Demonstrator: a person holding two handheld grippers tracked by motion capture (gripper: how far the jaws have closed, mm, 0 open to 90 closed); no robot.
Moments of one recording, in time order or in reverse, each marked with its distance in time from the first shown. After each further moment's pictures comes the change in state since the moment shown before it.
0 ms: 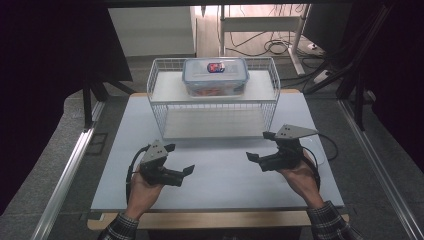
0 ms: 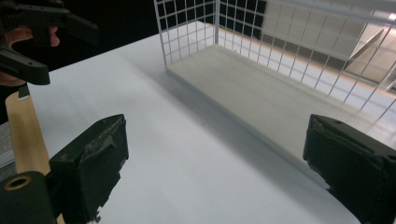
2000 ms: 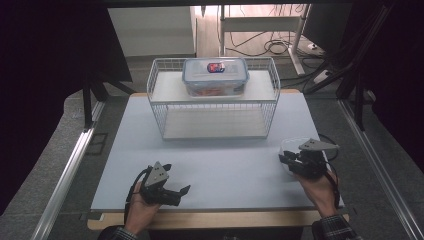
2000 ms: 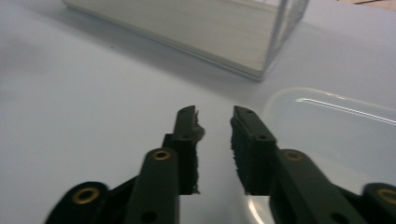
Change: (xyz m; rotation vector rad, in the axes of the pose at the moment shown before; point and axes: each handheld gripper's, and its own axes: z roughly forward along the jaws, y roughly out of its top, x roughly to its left) left arm -0.009 -0.066 0.009 0.109 0.050 0.029; right arm -0.044 -0.074 -0.032 0.152 -0.257 0.151
